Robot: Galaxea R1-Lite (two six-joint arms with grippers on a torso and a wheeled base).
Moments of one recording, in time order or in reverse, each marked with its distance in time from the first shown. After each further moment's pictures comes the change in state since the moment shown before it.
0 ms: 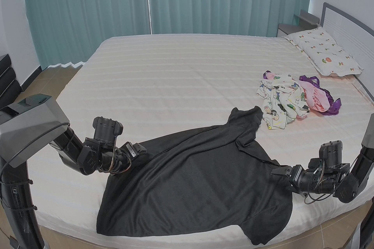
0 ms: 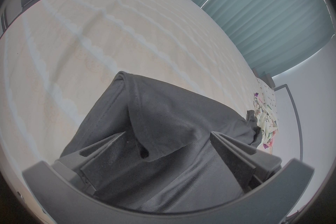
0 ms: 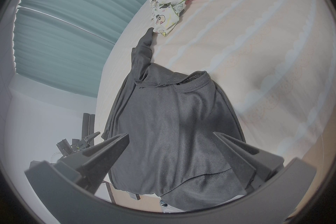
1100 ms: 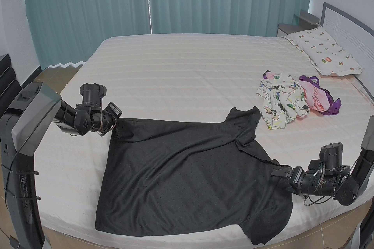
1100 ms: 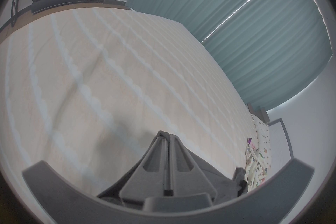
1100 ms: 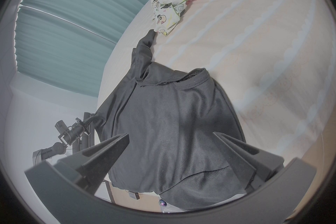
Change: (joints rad) left arm 0.189 0.140 -0.515 0.168 0.015 0.000; right arm 0.006 0.006 0.034 -0.052 0.000 -0.003
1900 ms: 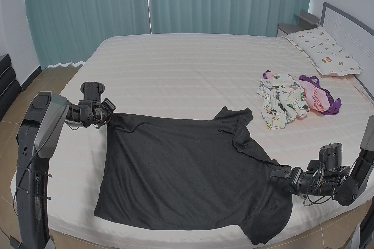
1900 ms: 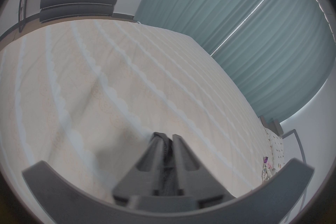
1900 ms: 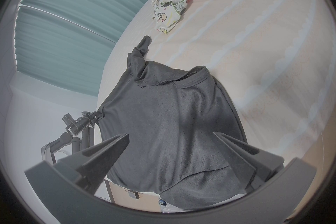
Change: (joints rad) left arm 0.075 0.232 -0.402 0.144 0.098 0.043; right arm 0.008 0.005 -0.001 -0.001 -0.003 0.001
